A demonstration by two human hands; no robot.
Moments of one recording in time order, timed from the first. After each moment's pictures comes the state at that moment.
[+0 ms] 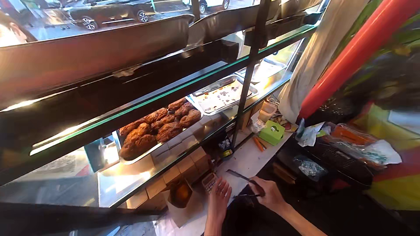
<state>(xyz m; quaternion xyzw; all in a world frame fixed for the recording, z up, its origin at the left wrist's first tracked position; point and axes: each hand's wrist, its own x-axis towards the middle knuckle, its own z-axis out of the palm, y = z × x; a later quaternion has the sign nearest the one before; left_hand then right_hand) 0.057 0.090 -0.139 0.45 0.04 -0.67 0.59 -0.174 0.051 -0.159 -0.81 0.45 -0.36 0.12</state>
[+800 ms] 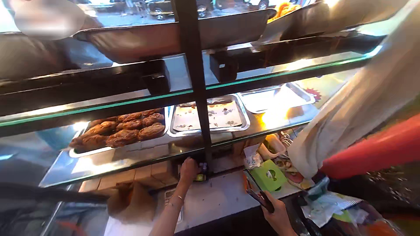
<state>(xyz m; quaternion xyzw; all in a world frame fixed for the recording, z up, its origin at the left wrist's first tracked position) 0.031 -0.135 -0.134 0.86 -0.43 -0.28 0.05 -0.369 -0.156 -0.184 -0.81 0.44 -0.32 0.23</state>
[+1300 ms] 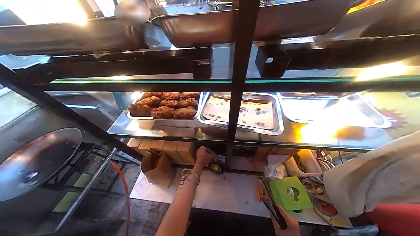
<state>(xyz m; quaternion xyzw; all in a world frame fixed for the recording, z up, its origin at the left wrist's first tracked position) 0.038 -0.126 -0.142 0.86 -0.20 -0.35 0.30 -0.383 -0.174 -0.187 -0.83 0.35 -0.27 0.34</state>
